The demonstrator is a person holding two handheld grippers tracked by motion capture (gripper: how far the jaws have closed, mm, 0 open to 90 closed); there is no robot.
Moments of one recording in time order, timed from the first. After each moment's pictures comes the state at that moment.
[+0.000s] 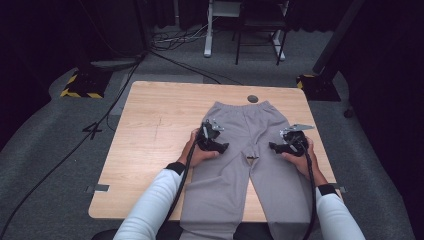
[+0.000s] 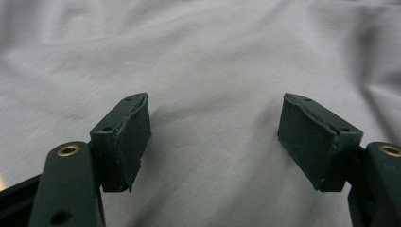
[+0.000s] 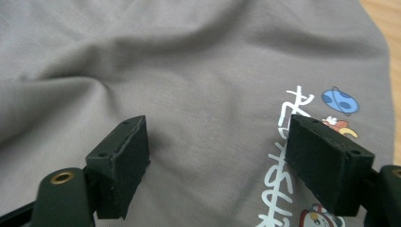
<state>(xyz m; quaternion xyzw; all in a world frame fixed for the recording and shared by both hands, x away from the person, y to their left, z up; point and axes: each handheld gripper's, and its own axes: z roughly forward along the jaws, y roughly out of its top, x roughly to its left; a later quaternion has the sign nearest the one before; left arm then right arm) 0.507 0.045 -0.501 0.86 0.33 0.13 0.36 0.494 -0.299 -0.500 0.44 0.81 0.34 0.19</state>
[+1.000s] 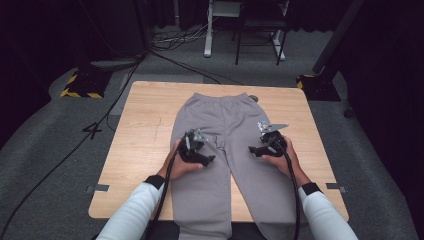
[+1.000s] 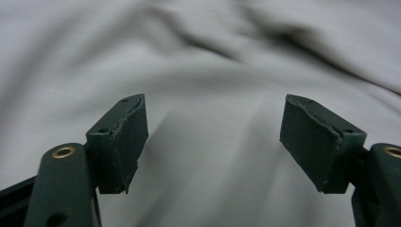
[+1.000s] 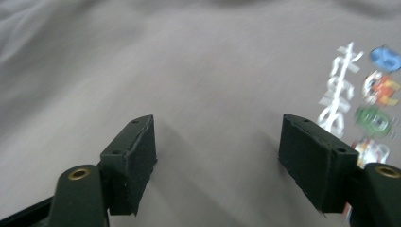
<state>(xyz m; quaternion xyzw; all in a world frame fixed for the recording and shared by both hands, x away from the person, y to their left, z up) 0.424 0.078 -0.498 0.89 0.28 0.08 0.36 0.475 -0.230 -0.490 0.37 0.86 0.32 0.16</state>
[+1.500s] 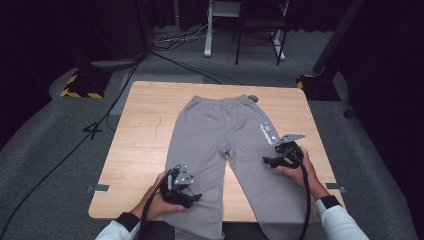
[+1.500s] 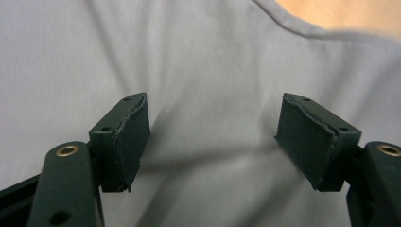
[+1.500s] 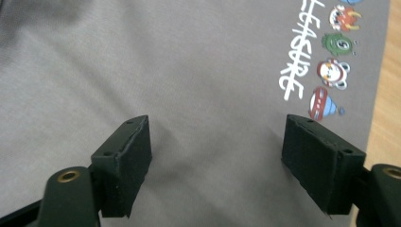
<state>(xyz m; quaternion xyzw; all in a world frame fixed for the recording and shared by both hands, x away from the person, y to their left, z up) 0.316 0.139 -0.498 0.90 0.23 0.08 0.35 0.442 -0.275 -0.491 0.39 0.85 0.31 0.15</state>
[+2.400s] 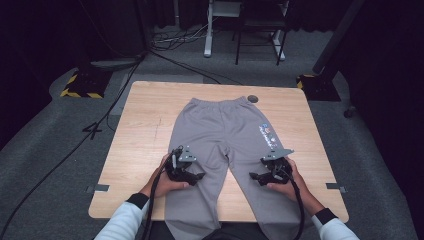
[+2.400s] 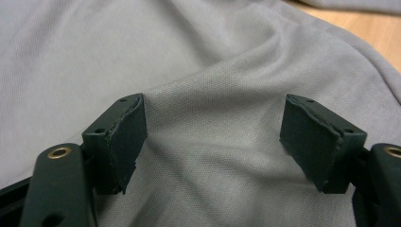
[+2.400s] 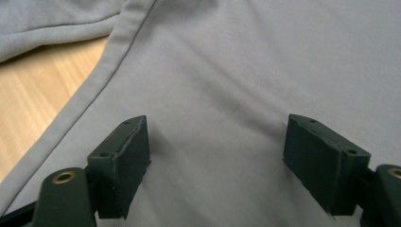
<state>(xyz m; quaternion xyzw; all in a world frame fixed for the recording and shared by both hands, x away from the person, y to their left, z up) 0.398 0.120 -0.501 0.89 0.27 0.09 0.37 0.397 -0.228 -0.494 0.32 0.88 0.34 0.13</state>
